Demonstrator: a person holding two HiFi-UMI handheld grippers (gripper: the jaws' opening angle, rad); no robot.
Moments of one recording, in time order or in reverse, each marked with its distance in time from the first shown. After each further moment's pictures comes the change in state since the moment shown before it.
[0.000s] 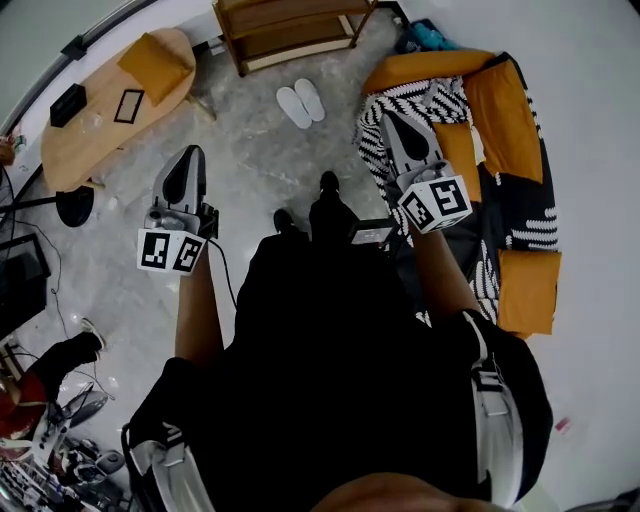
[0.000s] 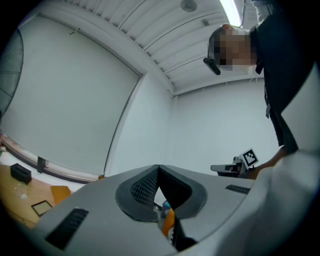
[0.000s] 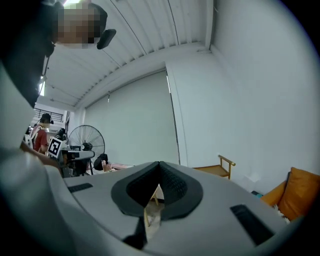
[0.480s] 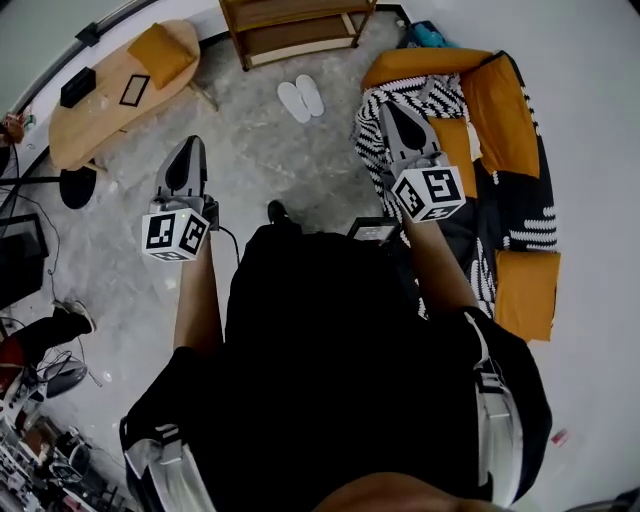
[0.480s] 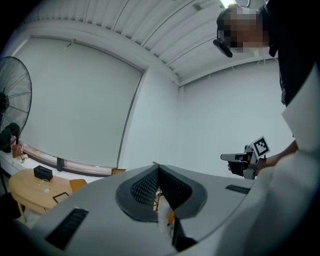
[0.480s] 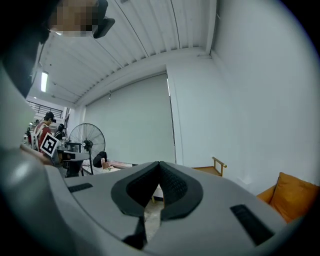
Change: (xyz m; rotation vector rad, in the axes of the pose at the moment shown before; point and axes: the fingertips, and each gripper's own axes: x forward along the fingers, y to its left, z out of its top) left arm -0.041 -0.075 -0.041 0.071 0.078 0.166; right arm -0.084 -0.018 -0.014 -0.041 -0.025 -0.019
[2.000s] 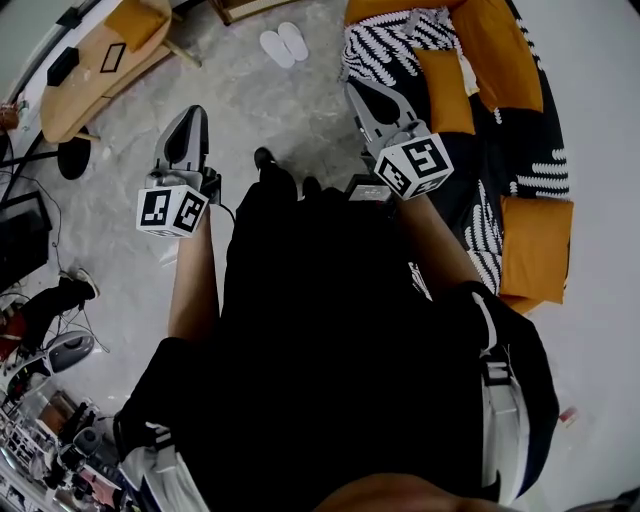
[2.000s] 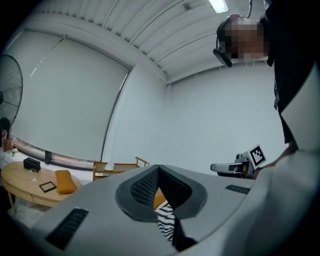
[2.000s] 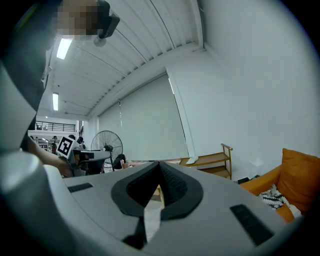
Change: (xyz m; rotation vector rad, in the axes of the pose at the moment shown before) left arm -0.032 -0.120 -0.015 -0.039 0.045 -0.112; right arm -0.097 0.033 -0.036 0.115 0.065 0.161
